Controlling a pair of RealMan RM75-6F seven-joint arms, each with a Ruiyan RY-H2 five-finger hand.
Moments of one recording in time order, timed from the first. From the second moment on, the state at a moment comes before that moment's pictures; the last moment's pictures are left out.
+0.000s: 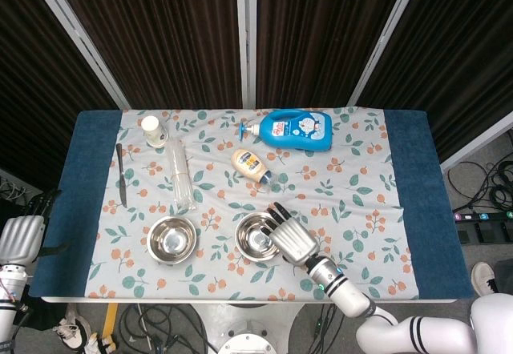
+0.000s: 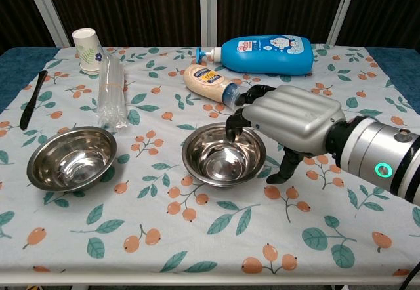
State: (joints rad) left arm -0.19 -1.24 -0.05 -1.33 1.38 1.28 -0.12; right arm 0.65 -1.63 0.09 -1.64 -1.29 0.94 -0.75
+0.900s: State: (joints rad) left arm -0.25 -1.23 0.04 -1.47 1.64 1.32 0.01; right arm 0.42 -1.09 0.17 -1.88 -1.25 1.26 -0.34
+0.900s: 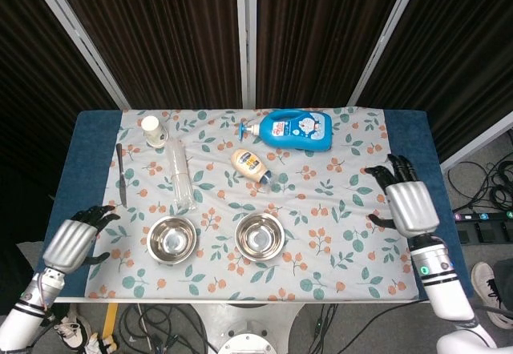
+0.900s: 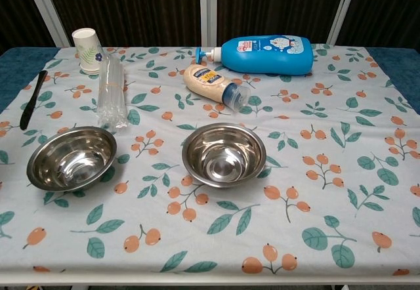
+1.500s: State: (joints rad) left arm -0.30 -1.36 0.07 -1.47 1.68 1.24 0.23; right arm 0.42 -1.05 0.19 -1.77 -1.28 1.24 -0.20
